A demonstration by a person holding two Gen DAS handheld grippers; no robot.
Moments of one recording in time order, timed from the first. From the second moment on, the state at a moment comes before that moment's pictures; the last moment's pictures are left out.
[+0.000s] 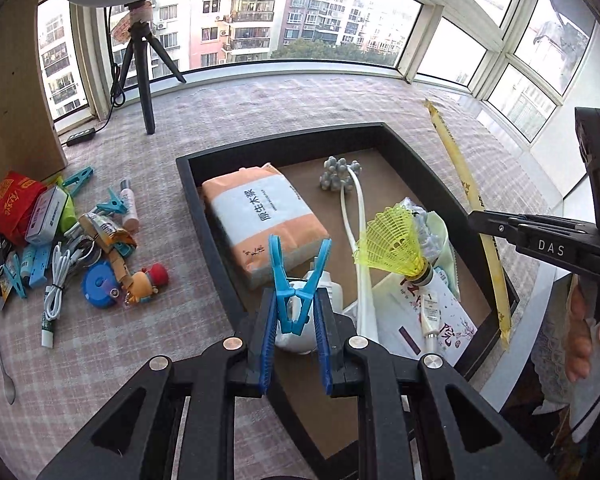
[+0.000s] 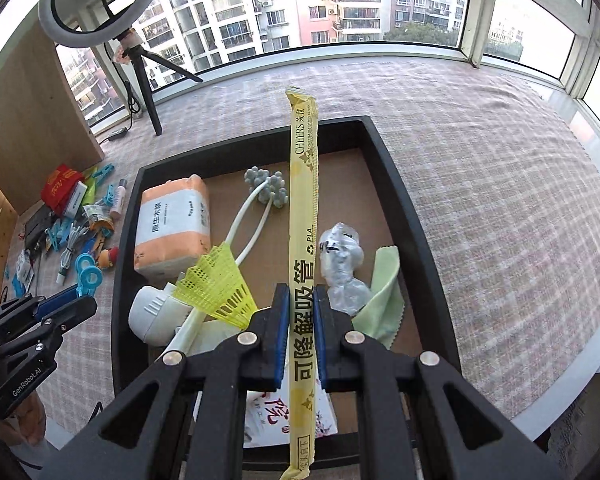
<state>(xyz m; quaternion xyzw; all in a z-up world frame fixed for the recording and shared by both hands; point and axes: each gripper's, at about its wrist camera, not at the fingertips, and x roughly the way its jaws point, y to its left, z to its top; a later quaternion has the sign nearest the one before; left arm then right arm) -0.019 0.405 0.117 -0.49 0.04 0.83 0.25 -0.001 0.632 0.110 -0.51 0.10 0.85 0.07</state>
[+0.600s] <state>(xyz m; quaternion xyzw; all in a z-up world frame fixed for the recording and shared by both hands) -0.020 0.434 0.119 -0.49 0.04 0.84 0.23 -0.007 0.657 0.112 -0.50 0.10 0.86 0.06</state>
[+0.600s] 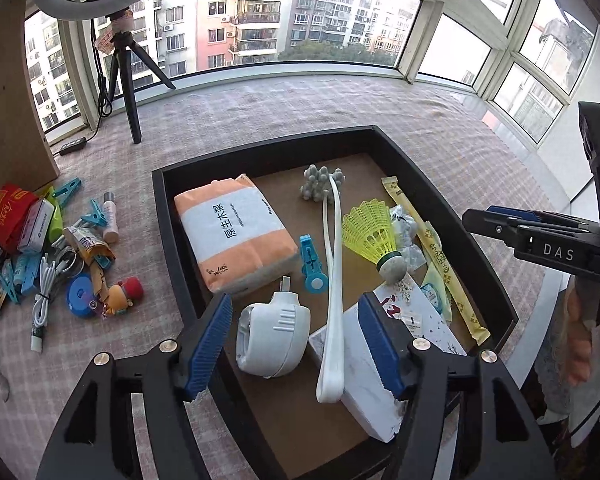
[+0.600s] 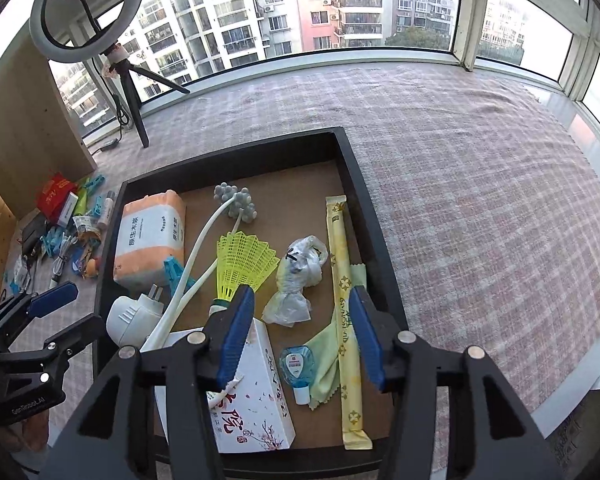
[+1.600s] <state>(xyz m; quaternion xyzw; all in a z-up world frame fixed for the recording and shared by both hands) -0.041 0.242 0.111 -0.50 -0.01 0.86 0.10 -0.072 0.469 0.114 -0.50 0.03 0.86 -0.08</state>
